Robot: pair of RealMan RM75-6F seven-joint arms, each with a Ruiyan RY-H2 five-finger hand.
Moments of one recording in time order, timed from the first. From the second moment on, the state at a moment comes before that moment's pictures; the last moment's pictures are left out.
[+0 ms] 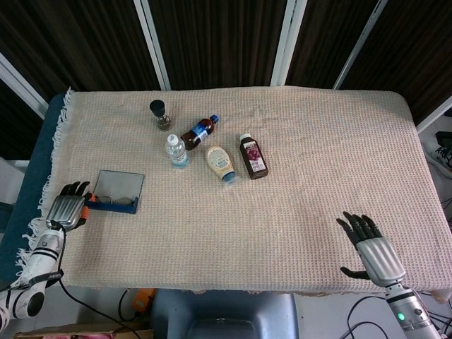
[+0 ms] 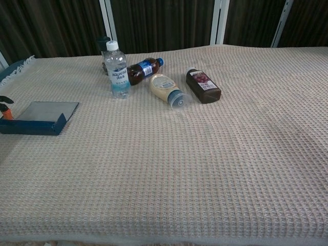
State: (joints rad) left arm -0.53 -1.40 -0.08 -1.10 1.19 0.87 0.14; right arm 0.16 -1.17 -0.05 -1.61 -1.60 1.33 -0.11
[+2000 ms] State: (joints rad) left arm -0.57 -1.41 -0.04 -1.46 1.37 0.90 0.29; right arm 0.15 -1.12 -0.06 -1.62 -1.66 1.38 -0.01
